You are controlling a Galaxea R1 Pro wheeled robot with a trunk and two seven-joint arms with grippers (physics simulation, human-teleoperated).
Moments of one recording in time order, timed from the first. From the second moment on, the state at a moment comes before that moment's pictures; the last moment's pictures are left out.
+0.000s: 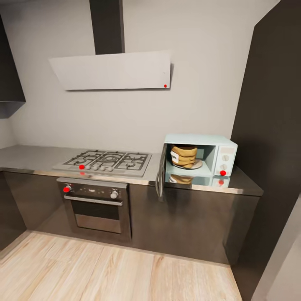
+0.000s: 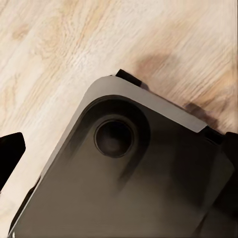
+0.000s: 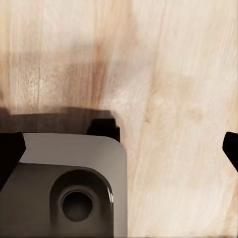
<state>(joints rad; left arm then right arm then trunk) 0.00 -0.02 0.08 -0.09 0.44 -0.14 0.10 -0.23 -0.16 -0.29 0.03 0.28 0.00 0.18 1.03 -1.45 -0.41</state>
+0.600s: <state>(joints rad) 0.00 -0.03 0.07 -0.07 0.43 -0.13 0.10 -0.23 -0.15 -0.29 0.03 0.28 0.00 0.18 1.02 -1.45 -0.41</state>
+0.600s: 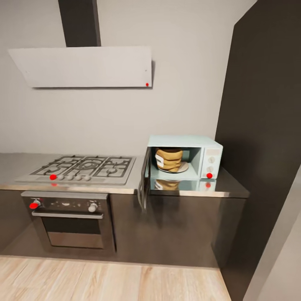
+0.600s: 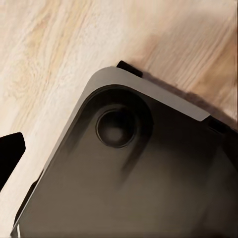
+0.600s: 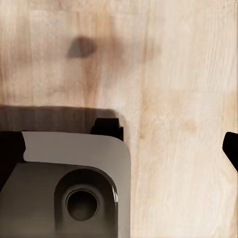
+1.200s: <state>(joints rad) 0.00 -0.01 0.08 -0.39 0.41 -0.08 0.10 -0.23 -0.15 -0.29 0.03 0.28 0.00 0.18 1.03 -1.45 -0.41</state>
